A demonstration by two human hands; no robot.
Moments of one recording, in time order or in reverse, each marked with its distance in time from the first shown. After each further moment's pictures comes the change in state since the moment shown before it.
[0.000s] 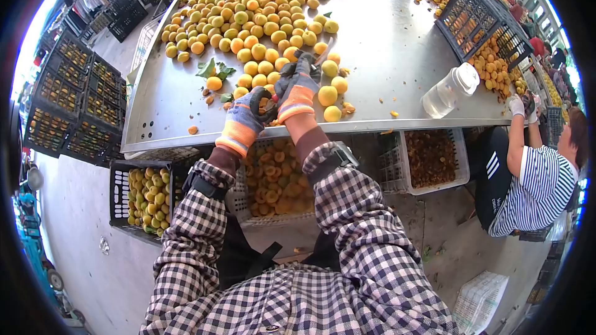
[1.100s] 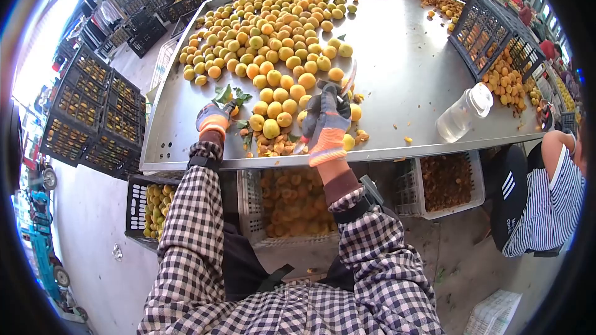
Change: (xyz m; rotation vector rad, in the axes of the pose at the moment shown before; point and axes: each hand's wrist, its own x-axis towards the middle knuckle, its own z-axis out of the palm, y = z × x) left_hand 0.064 -0.113 -0.061 0.592 -0.035 -0.879; right_hand -0.027 -0.035 -0.012 -0.121 -0.160 -0.167
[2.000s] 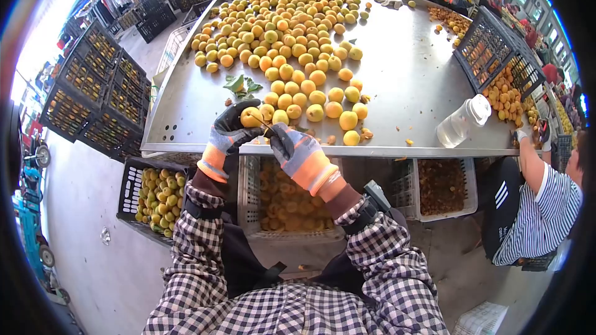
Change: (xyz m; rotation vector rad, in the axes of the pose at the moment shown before) left_hand -0.120 -0.026 -0.022 -1.537 -0.464 0.712; right_hand -0.063 0.024 -0.013 -1.160 -0.797 -0.428
